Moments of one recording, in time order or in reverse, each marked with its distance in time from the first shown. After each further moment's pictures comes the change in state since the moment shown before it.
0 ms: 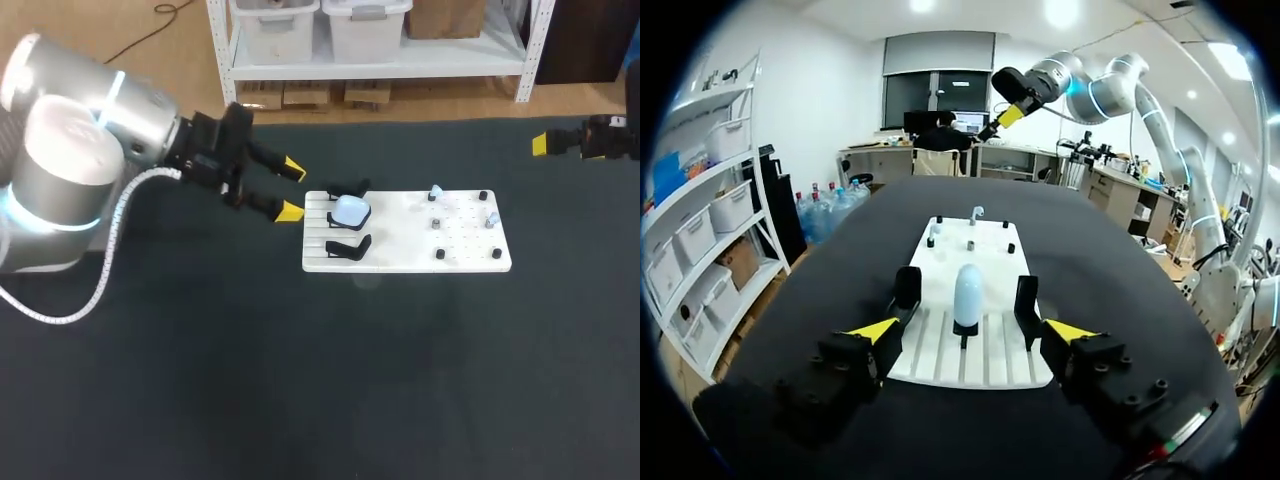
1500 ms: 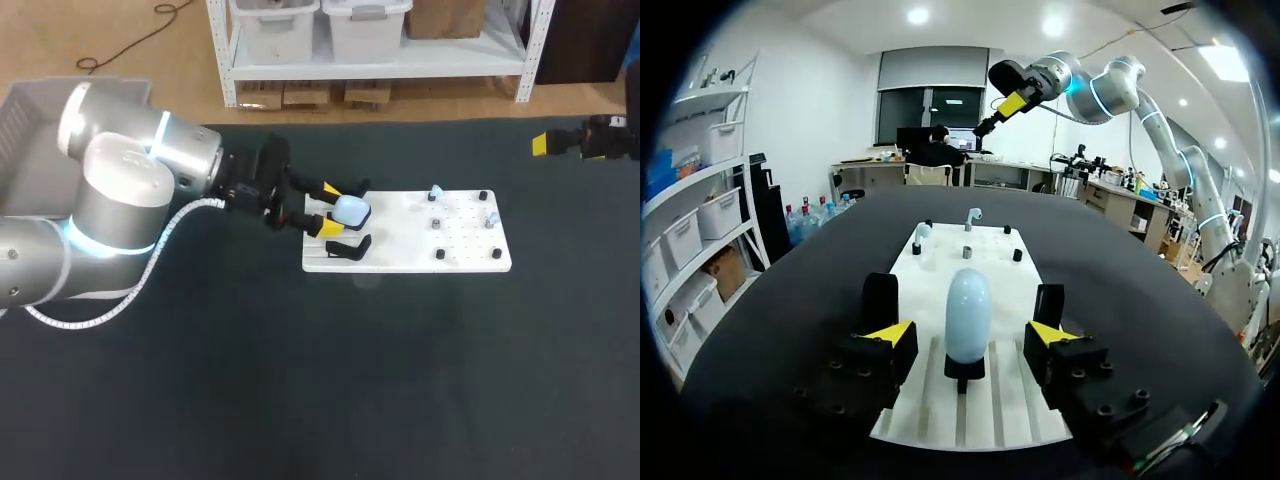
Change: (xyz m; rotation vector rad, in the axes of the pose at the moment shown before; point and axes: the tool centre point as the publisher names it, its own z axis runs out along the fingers) left arm 0.006 0.001 0.068 0.034 -0.088 0.015; right arm 0.000 0.000 0.000 0.000 0.000 0.000
